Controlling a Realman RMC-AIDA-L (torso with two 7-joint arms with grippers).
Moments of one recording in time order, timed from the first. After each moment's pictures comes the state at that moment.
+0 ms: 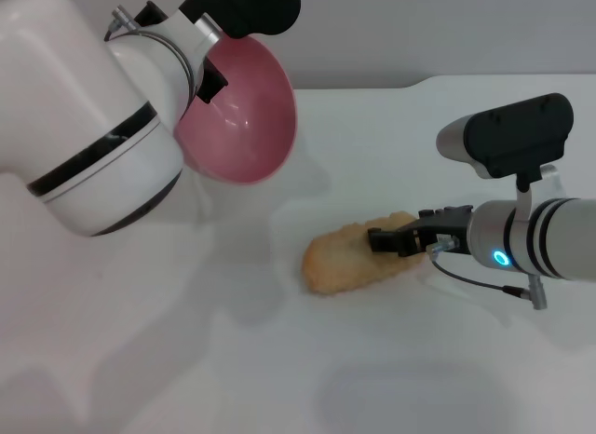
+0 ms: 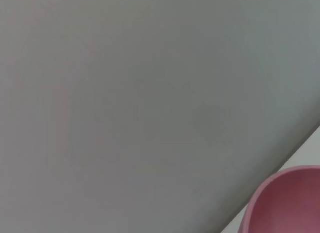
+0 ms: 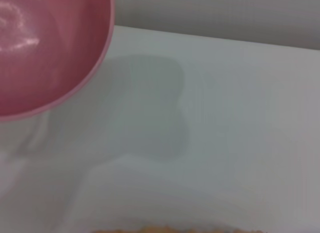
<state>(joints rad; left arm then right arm) -0.62 -2.07 2.05 1.50 0.33 -1.11 -0.18 0.34 2.08 -1.91 -1.25 0.50 0.70 -0.01</state>
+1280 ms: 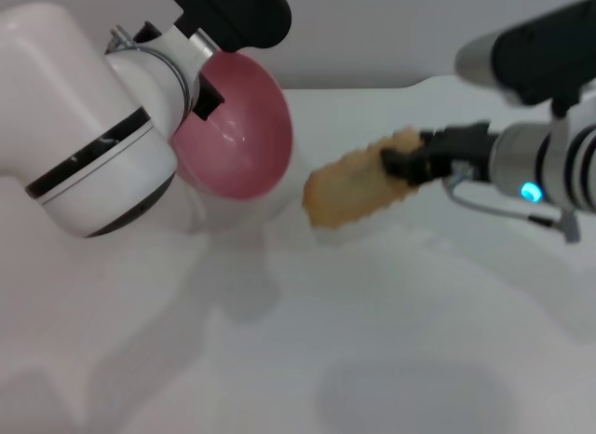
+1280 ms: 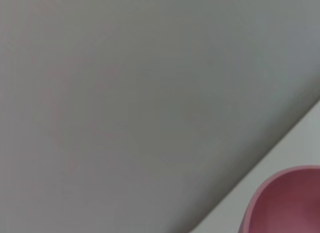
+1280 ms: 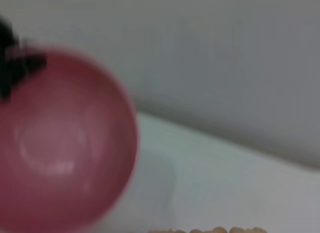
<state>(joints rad) -0.61 -2.07 2.04 1.47 0.29 -1.09 -0.18 0.28 2.07 -1.83 -1.61 0.39 0.85 -0.06</state>
